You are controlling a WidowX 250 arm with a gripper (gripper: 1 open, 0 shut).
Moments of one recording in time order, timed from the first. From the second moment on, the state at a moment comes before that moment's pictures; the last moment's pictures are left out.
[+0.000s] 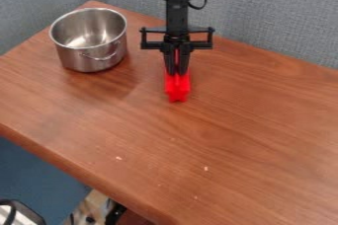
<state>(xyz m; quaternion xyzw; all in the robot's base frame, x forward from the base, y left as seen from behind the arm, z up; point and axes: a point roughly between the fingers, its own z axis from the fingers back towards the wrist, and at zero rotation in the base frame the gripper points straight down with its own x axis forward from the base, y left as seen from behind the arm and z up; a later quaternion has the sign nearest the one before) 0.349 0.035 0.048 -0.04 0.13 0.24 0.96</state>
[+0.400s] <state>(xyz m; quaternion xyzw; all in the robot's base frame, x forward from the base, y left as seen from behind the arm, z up) 0.351 0.033 0.050 -0.04 0.14 0.31 0.94</state>
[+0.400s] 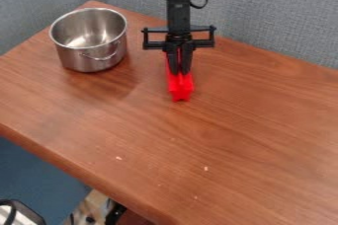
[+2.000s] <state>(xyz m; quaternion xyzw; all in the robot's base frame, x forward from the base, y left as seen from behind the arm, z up) 0.368 0.084 0.157 -0.11 0.08 0.46 0.88</state>
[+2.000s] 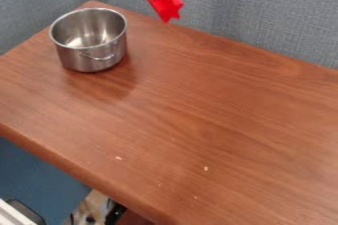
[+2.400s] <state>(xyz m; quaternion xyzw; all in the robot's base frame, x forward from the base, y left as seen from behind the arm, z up) 0.387 0.096 0.139 -0.10 0.07 0.53 0.84</state>
